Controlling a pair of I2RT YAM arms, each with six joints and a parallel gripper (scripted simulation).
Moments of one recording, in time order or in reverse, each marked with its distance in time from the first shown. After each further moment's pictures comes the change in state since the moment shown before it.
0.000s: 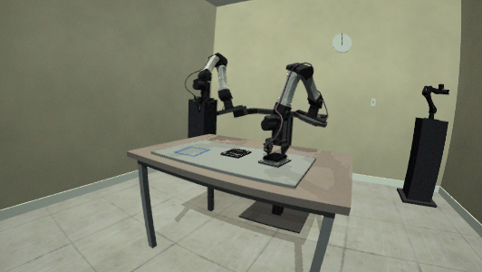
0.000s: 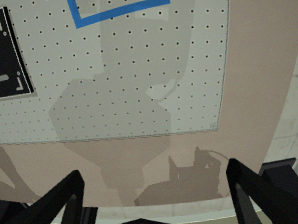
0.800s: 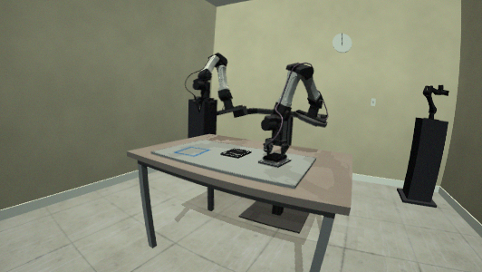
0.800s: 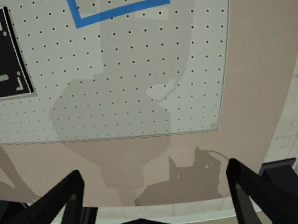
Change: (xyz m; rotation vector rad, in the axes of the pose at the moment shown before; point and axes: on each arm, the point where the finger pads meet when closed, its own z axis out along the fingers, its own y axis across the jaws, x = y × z) left arm -0.002 0.000 0.000 0.002 -0.009 -0.002; right arm 0.000 0.000 0.000 0.000 0.000 0.000
